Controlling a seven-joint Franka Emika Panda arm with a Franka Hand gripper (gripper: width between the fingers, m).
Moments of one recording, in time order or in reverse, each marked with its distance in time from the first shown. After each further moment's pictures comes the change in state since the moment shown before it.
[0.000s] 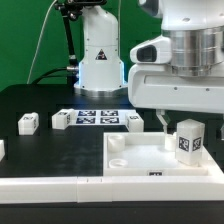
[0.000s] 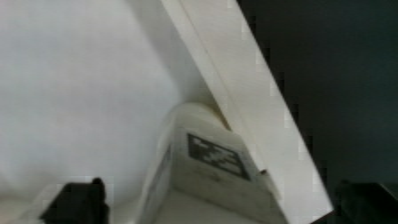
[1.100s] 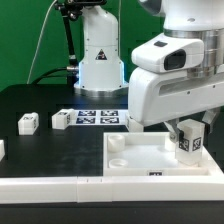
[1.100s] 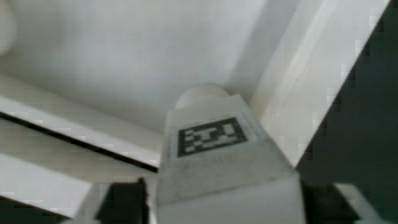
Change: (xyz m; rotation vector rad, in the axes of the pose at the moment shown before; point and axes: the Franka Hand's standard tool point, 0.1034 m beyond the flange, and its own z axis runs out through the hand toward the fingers) arm 0.005 0.006 0.001 -0.022 -0.018 -0.678
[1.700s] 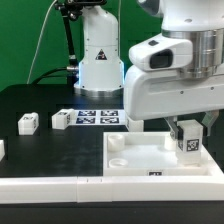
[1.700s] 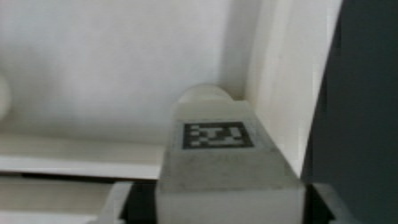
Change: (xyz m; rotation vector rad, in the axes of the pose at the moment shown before) arm -0.001 0.001 0.001 0.011 0.002 0.446
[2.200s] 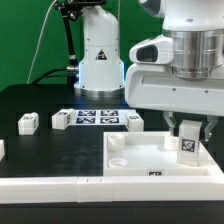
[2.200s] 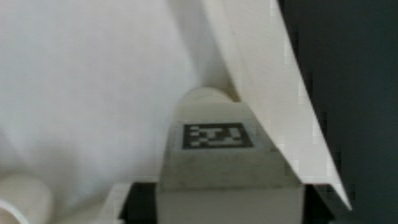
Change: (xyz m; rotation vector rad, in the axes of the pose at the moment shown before) arm 0.000 0.000 0.001 -0.011 0.030 0.686
